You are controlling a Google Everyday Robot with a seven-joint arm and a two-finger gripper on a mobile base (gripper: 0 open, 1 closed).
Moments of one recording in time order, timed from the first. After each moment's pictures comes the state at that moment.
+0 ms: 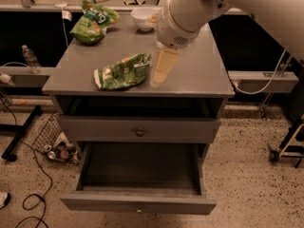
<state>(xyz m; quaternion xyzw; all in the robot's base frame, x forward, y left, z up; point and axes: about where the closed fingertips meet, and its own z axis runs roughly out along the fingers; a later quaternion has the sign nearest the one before) 0.608 0.002 0.945 -0.73 0.60 0.00 0.33</state>
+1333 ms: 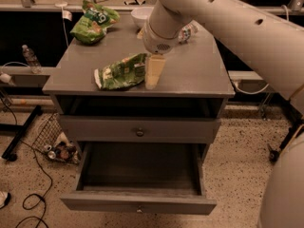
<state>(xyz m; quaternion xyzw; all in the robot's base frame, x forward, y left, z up) 0.671 0.016 0.883 -0.76 0.60 -0.03 0.26</state>
